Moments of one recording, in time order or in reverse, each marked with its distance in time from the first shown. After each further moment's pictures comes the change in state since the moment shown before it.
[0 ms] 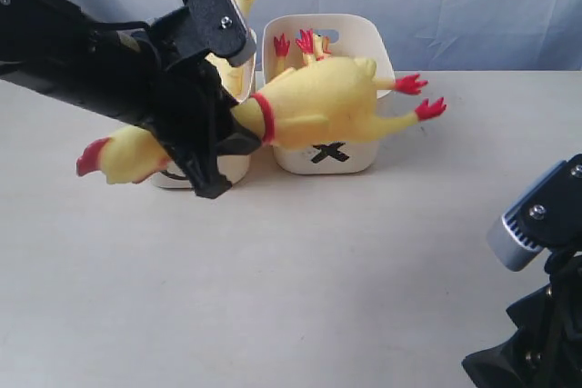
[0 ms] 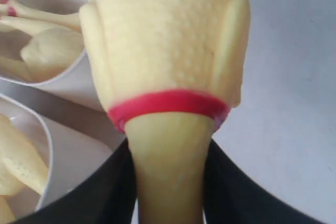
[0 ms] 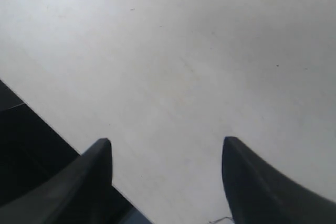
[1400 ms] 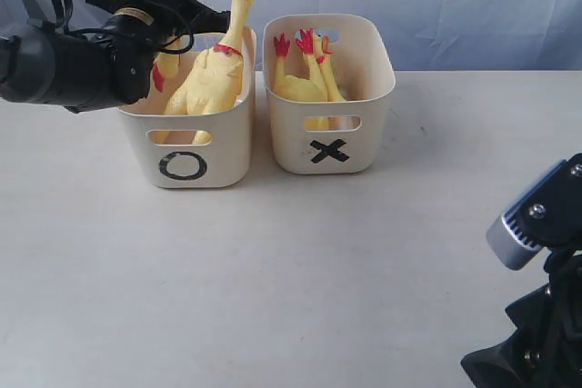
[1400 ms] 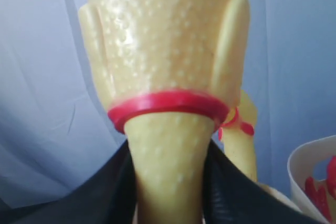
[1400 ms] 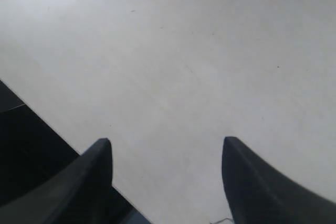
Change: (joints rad) left arm 0.200 0.547 -0.197 0.089 -1.238 -0.587; right arm 0.000 0.000 0.000 0.002 -0.004 0.000
